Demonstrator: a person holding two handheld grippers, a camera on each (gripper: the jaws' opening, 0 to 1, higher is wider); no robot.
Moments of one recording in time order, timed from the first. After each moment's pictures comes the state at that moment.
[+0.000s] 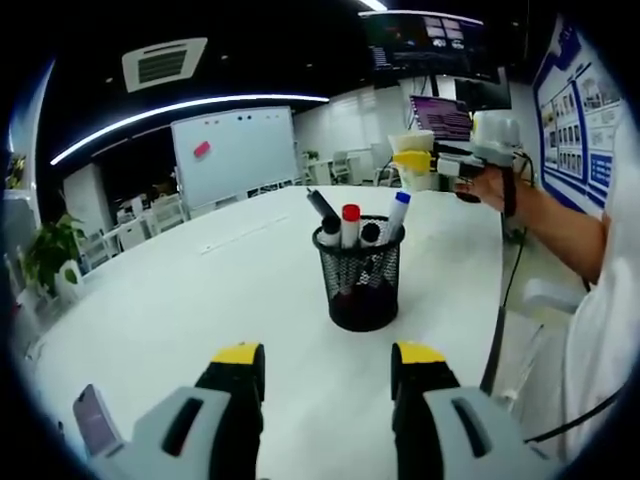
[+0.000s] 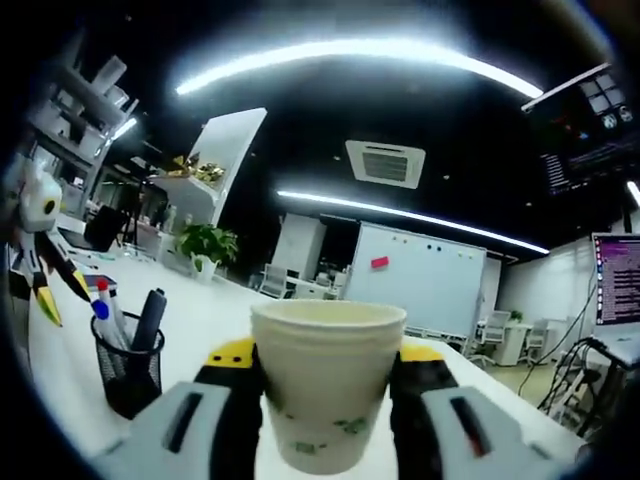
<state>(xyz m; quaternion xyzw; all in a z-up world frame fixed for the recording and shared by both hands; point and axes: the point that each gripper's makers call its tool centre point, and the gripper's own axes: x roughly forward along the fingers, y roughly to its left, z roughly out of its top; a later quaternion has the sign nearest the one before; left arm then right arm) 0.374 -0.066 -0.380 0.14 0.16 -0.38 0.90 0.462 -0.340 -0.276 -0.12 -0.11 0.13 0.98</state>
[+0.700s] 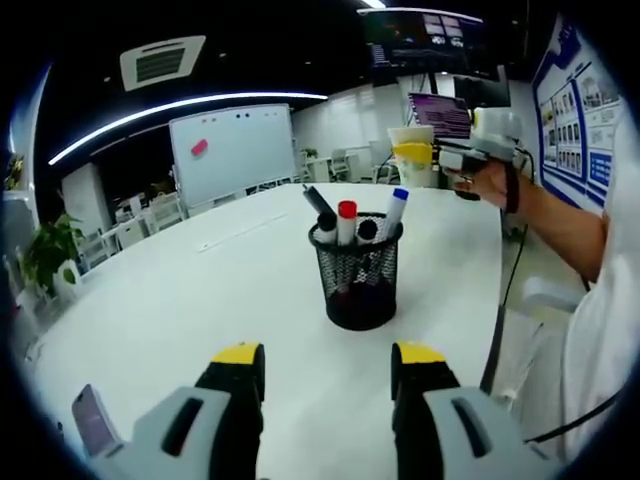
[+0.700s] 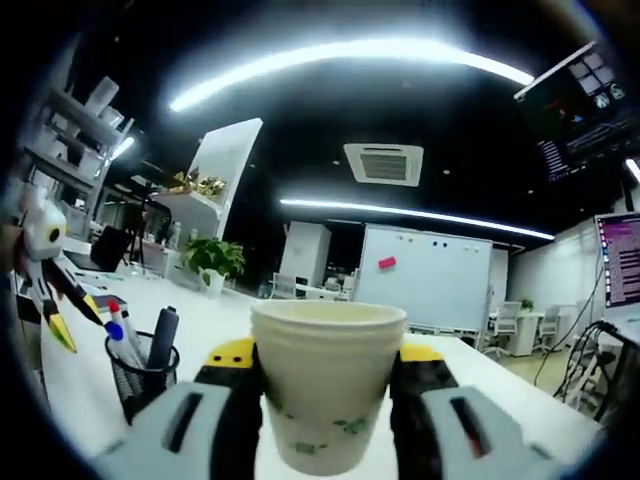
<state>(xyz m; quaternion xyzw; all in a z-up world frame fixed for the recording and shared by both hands) 0.372 -0.071 -0.383 0.14 0.17 -0.38 0.90 0.454 -0.331 -0.271 -0.08 -0.11 0.15 0.98</state>
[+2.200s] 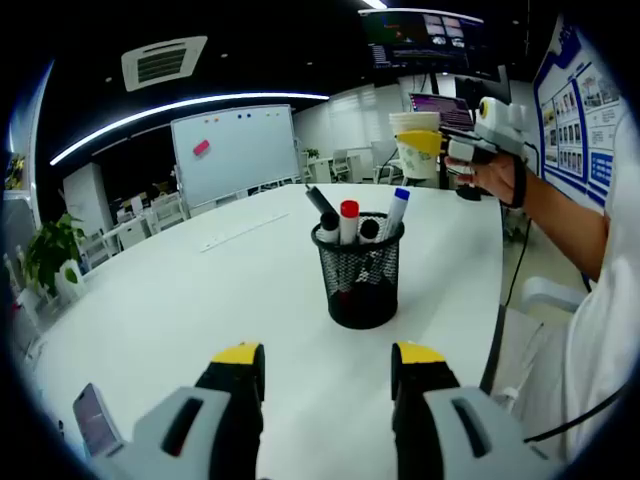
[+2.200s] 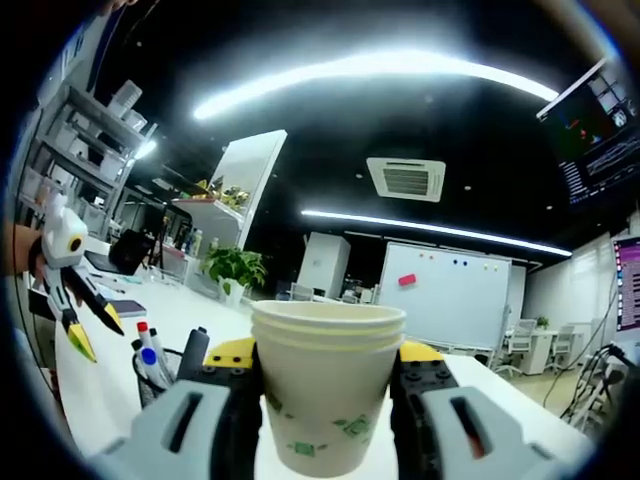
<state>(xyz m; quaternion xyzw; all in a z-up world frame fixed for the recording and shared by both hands) 0.372 -0.068 -0.381 0.14 0.17 -0.38 0.90 0.437 -0.304 -0.247 -0.10 -0.14 0.18 0.97</state>
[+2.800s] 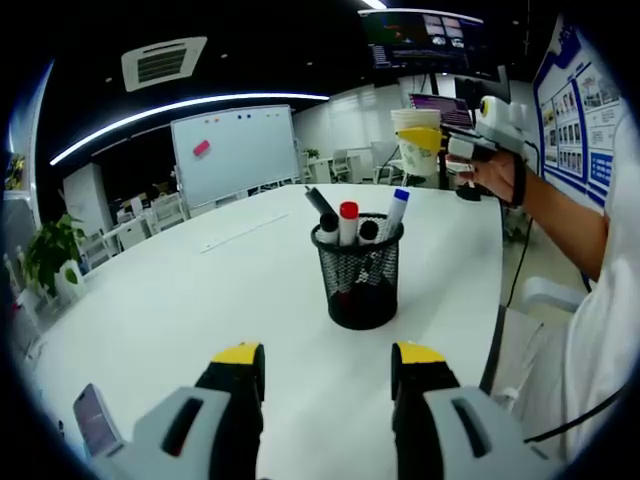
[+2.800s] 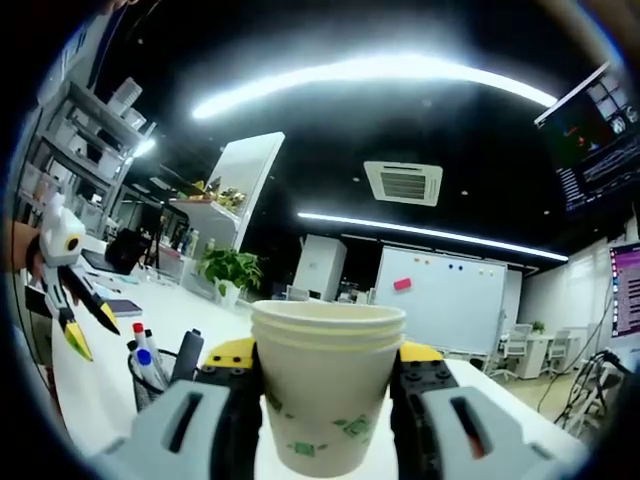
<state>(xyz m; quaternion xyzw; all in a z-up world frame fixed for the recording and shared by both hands) 0.373 -0.067 -0.380 0.14 0.17 -0.38 0.90 0.436 -0.309 -0.241 -0.11 -0.15 0.18 0.97</state>
